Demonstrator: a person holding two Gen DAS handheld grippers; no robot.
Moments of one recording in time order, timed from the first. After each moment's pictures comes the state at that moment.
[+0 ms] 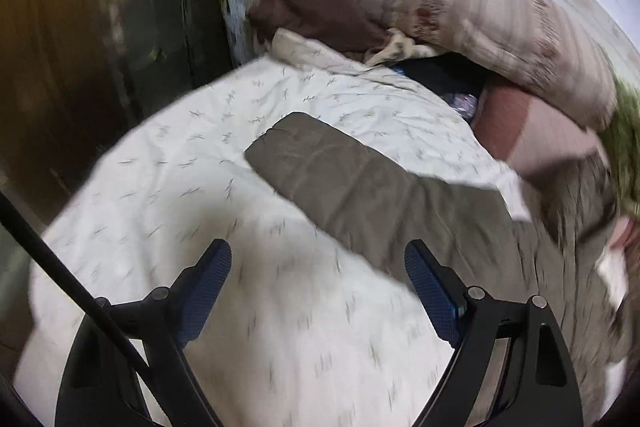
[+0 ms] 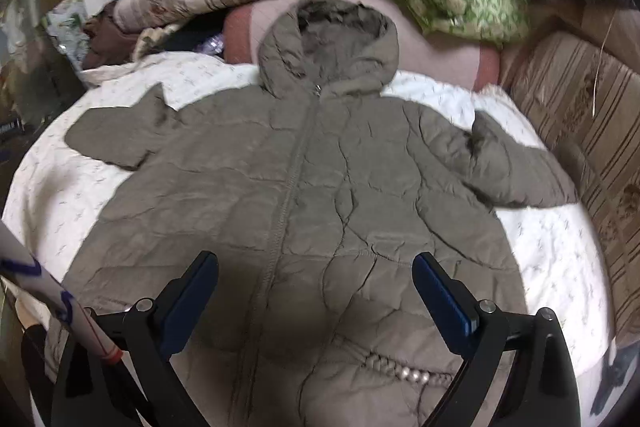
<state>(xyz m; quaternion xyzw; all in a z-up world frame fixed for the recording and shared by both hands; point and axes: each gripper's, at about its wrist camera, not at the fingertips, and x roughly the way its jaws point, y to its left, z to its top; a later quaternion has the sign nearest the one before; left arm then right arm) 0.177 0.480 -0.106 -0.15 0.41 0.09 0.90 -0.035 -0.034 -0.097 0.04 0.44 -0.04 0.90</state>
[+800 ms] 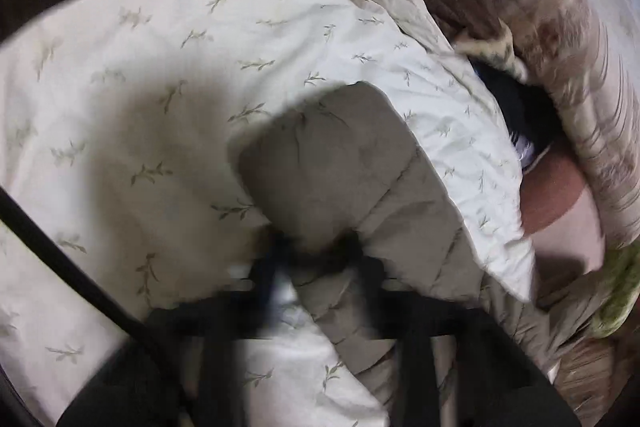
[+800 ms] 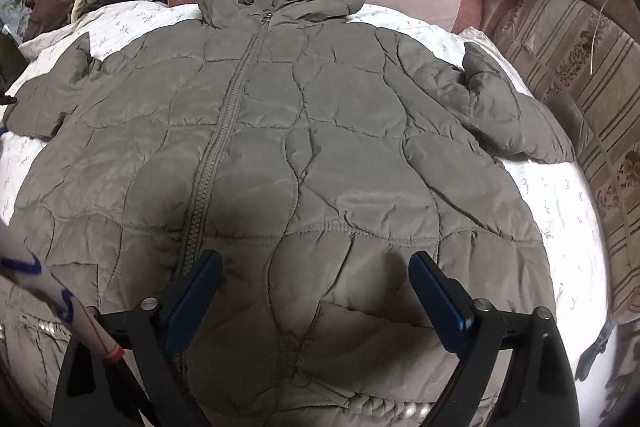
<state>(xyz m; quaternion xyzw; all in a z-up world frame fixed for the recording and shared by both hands) 0.325 0.554 -0.206 -0.30 0.48 0.08 0.82 0.005 -0.053 -0.162 0.03 0.52 -0.10 0.85</state>
